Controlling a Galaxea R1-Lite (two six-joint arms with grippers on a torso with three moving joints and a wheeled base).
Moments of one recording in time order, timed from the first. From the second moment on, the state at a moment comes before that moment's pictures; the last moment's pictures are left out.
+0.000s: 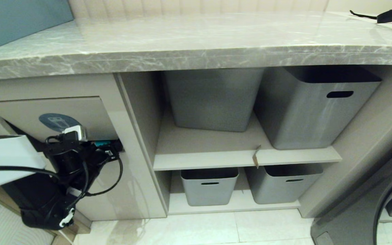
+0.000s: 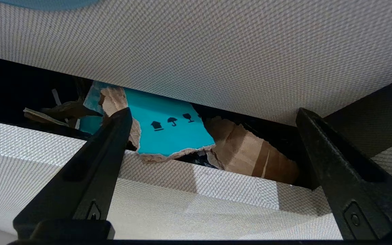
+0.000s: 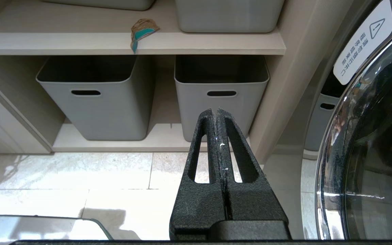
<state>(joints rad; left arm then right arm) -0.14 2.11 -0.59 -1.52 0.16 -0.21 0.00 0.00 0.00 0.00 0.01 -0.01</state>
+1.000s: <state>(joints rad) -0.13 1.84 -0.23 -1.52 0.16 -0.22 0.00 0.00 0.00 0.00 0.01 -0.01</state>
